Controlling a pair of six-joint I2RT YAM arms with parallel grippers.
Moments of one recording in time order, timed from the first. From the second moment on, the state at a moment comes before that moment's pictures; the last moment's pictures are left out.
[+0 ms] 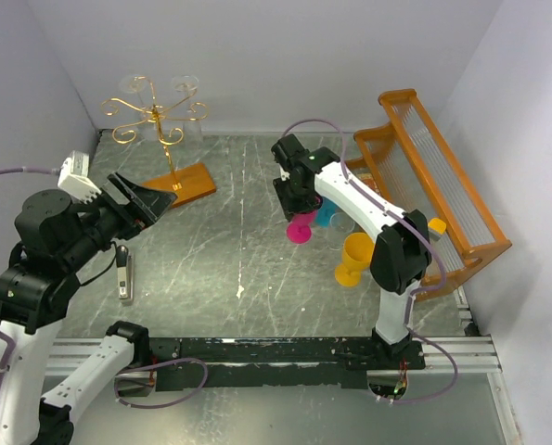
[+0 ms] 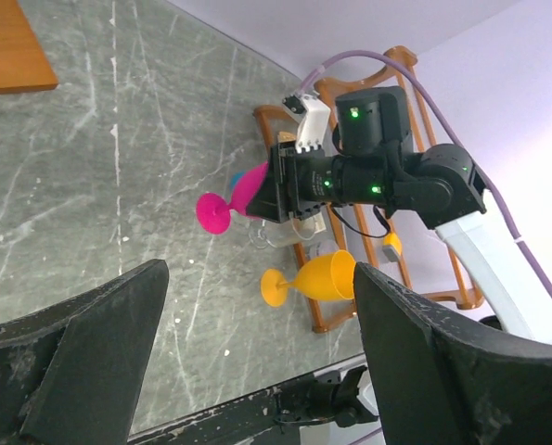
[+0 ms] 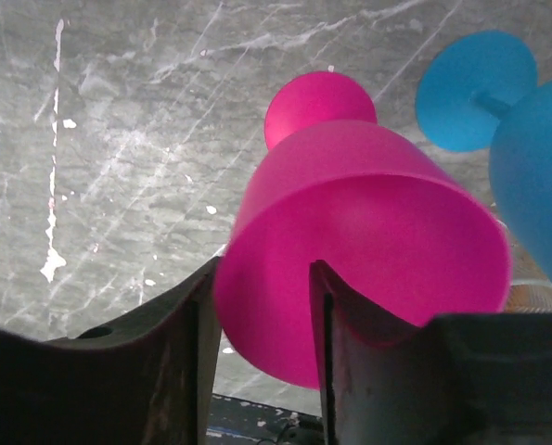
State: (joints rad) left arm -0.29 0.73 1.30 -0.79 0.16 -0.82; right arm 0.60 1.90 1.75 -1.07 0.08 0.23
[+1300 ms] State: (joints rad) left arm -0.29 1.25 1.81 -0.70 0.02 -0.88; right arm 0.61 0.96 1.27 -0.70 -0.03 0.22
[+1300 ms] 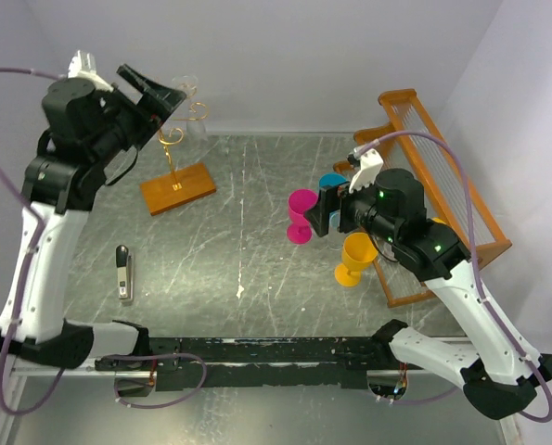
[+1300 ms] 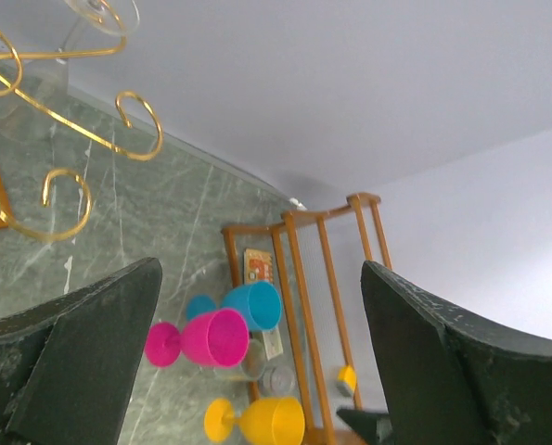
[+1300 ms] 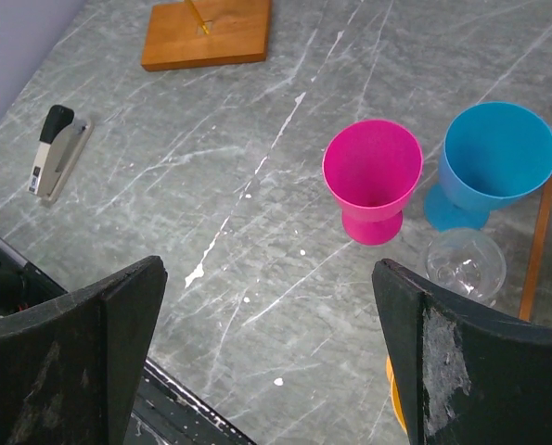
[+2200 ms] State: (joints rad) left arm -0.14 1.85 2.21 -0.66 -0.16 -1.04; right arm 0.61 0.87 1.27 -0.80 0.10 0.19
